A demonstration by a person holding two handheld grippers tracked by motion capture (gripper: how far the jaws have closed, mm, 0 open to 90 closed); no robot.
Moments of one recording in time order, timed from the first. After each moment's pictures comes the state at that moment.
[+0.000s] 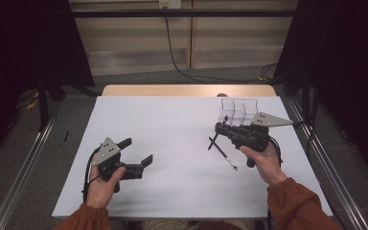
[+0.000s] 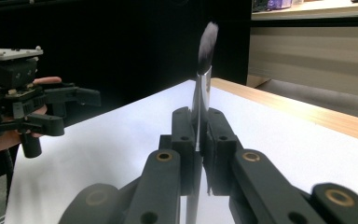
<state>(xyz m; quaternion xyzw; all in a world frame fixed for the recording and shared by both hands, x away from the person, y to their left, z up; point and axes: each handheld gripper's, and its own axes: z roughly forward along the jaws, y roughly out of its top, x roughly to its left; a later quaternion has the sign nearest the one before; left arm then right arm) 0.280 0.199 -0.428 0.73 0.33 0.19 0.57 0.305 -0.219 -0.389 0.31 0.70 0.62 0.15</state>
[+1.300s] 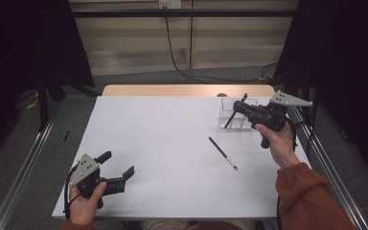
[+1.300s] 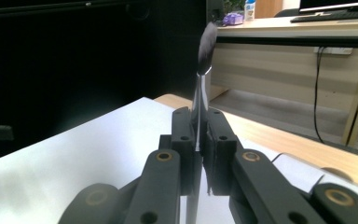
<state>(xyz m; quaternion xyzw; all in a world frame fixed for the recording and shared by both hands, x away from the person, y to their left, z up) 0.243 0.239 -0.437 0.71 0.37 0.22 0.56 0.340 -0.265 -0.359 0.35 0.68 0.61 0.21</state>
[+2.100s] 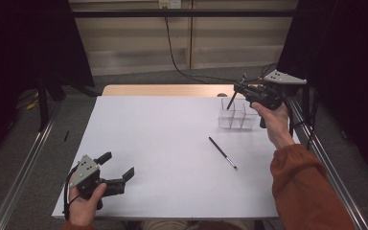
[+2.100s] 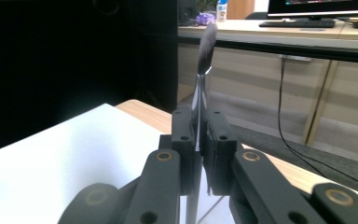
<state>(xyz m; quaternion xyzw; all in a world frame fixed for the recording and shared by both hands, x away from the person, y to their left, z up) 0.241 0.239 -0.438 0.71 0.36 0.22 0.56 0.392 -0.265 -0.338 0.38 0.68 0.58 0.25</state>
